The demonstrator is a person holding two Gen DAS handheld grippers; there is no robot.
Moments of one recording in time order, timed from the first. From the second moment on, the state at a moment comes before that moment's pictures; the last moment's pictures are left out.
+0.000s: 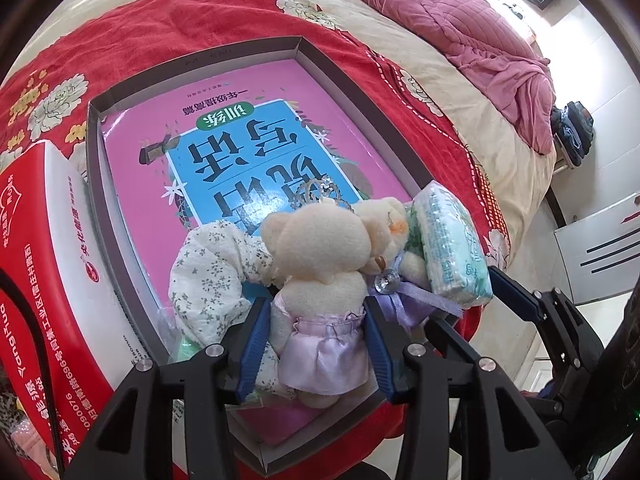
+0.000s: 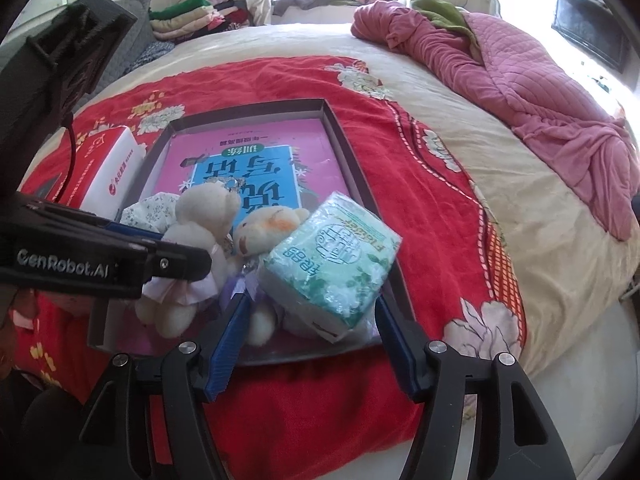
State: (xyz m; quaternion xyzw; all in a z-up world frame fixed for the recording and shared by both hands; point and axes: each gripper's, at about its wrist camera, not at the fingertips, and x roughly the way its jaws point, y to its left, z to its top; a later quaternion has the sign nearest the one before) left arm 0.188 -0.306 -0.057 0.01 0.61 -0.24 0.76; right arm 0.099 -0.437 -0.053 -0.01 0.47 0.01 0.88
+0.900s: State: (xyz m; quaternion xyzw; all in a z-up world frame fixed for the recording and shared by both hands) left arm 0.178 -0.305 -0.045 0.02 0.60 -0.25 0.76; right arm 0.069 -0.485 -0.037 0.07 0.44 -0.09 0.89
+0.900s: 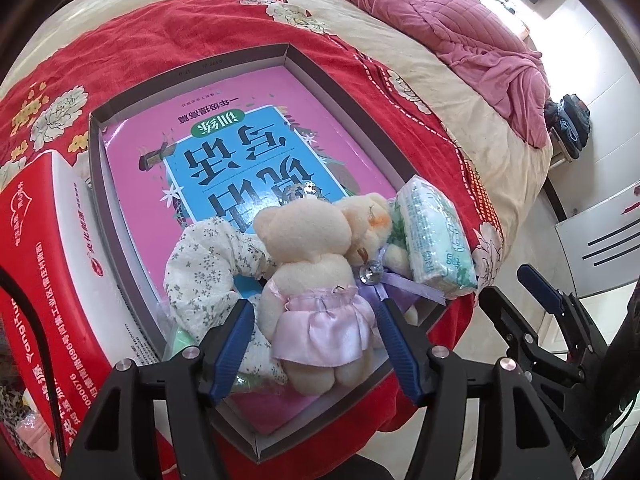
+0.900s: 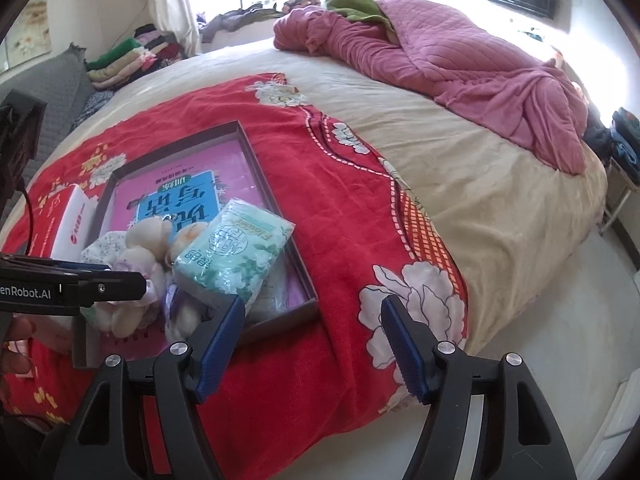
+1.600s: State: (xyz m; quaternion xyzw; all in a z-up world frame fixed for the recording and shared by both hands) left arm 0.151 -0.278 0.000 0.01 0.56 -0.25 0.79; right arm 0.057 -0.464 -0.001 0.08 0.41 -0.10 0.90
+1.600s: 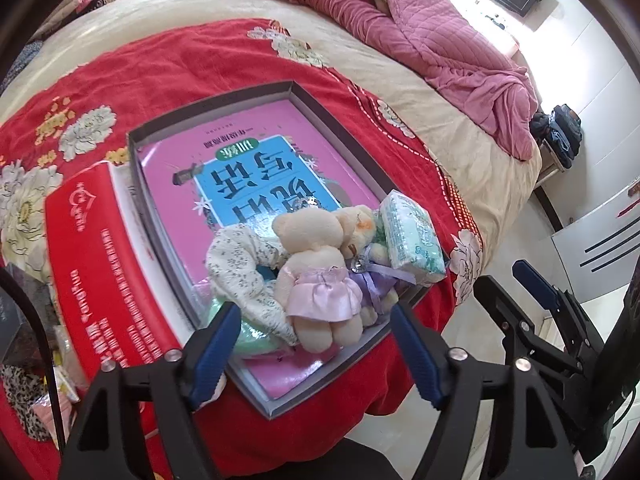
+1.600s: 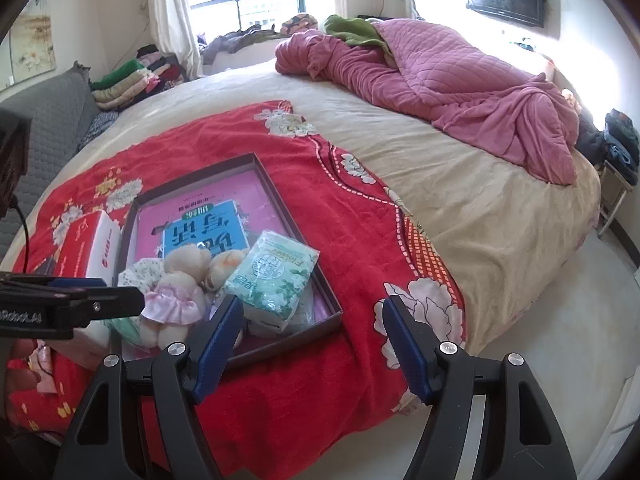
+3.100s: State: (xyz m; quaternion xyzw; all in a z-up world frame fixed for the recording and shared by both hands) left arm 0.083 -0.130 0.074 -0.03 0.50 -0.17 0.85; right arm 0.034 -0.327 0.104 0.00 0.33 -0.01 0.94
